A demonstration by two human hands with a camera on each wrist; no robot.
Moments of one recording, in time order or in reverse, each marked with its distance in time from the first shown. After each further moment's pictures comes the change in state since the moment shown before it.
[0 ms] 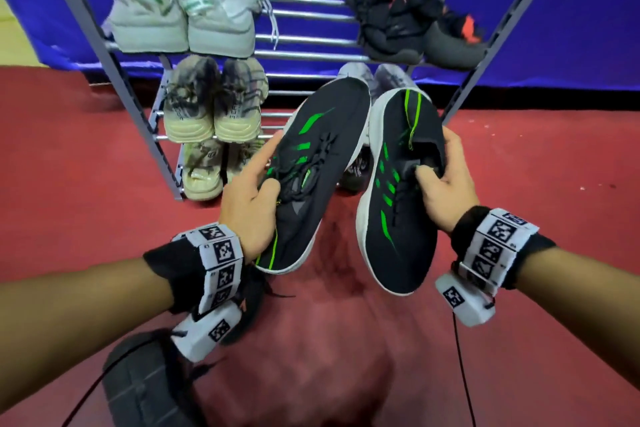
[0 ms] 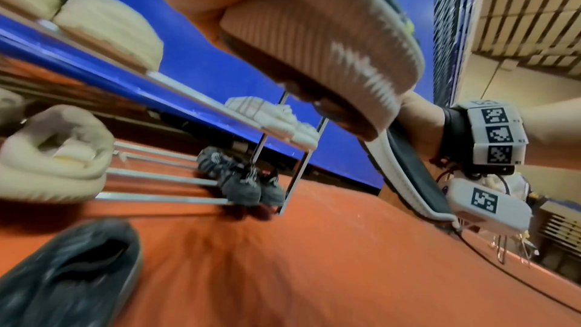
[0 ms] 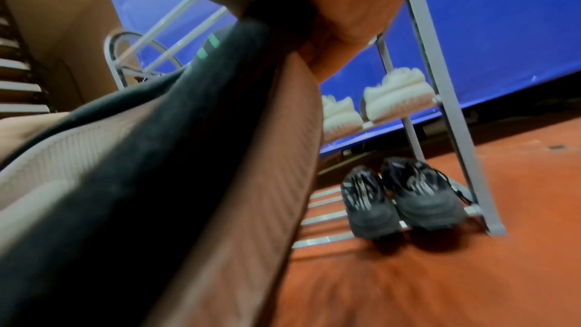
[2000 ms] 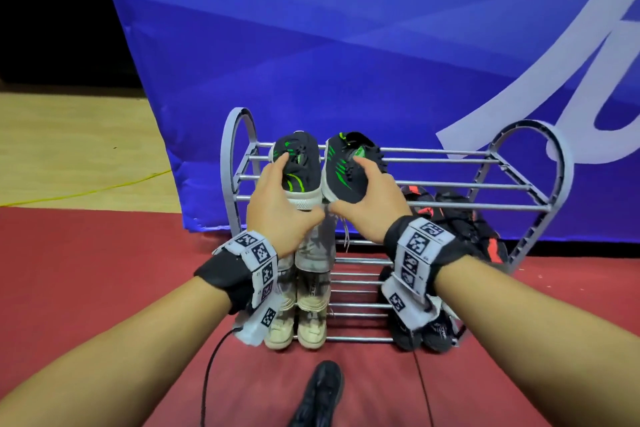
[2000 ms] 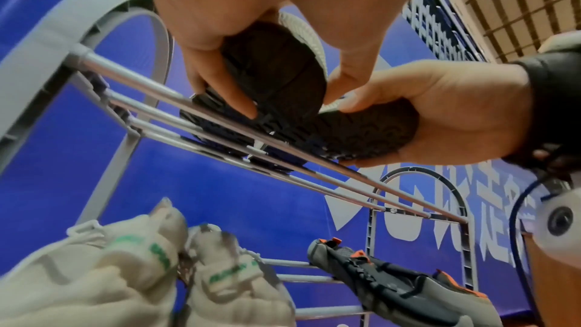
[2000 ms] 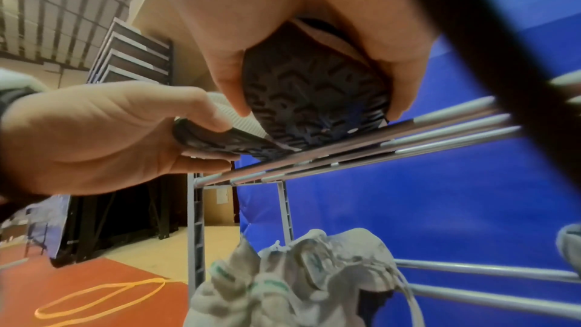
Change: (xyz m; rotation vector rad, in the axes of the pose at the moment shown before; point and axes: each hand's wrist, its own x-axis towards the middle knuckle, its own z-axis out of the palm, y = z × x) left_hand 0.166 0.217 -0.137 0.381 0.293 0.156; right_hand 0.155 -0.308 0.085 -0.247 -0.247 -0.103
